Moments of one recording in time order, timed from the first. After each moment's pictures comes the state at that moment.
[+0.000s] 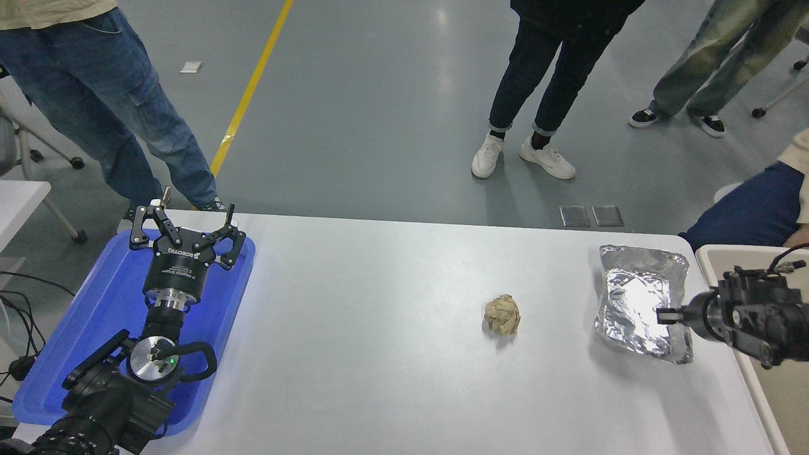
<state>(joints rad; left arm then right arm) -0.53 0.15 -1.09 -0.44 -0.08 -0.78 -0.38 1.16 -0.56 -0.91 0.74 -0.70 0.13 0.11</state>
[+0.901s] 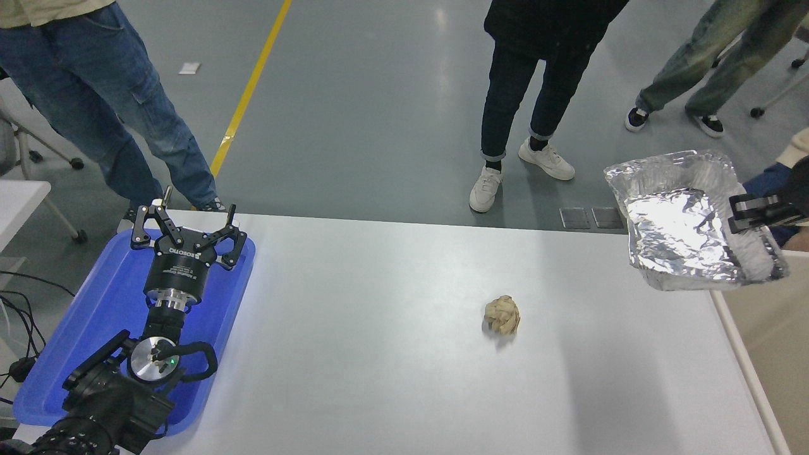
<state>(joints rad) -0.53 0.15 -1.09 -0.44 -0.08 -0.78 -0.37 2.39 -0.73 -1.42 1.44 -0.71 0.59 0.13</state>
